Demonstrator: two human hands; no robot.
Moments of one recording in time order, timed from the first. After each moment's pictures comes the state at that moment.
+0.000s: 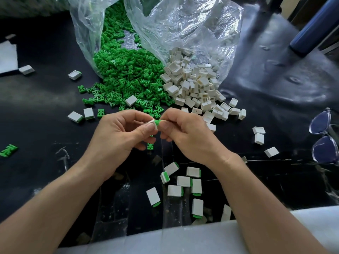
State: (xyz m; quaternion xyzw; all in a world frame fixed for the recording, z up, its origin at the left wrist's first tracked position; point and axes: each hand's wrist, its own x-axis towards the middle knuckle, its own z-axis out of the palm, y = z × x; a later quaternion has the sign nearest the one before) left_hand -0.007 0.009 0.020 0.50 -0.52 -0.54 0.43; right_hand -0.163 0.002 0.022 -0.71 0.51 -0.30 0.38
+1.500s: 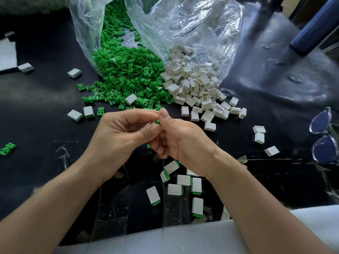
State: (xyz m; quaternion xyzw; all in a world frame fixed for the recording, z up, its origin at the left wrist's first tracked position) left_hand -0.009 0.016 0.028 0.37 -0.54 -0.59 0.48; right_hand -0.146 0.014 0.031 -0.47 0.42 -0.31 0.71
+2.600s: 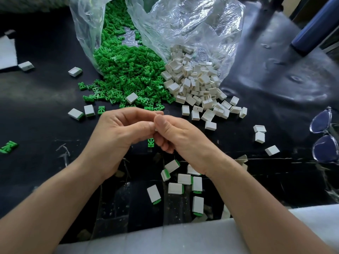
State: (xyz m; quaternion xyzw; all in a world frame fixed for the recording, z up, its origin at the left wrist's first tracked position) left_hand -0.004 0.013 0.027 0.38 -0.50 -0.63 0.46; right_hand -0.147 0.014 0.028 -0.59 0.47 -0.29 0.58
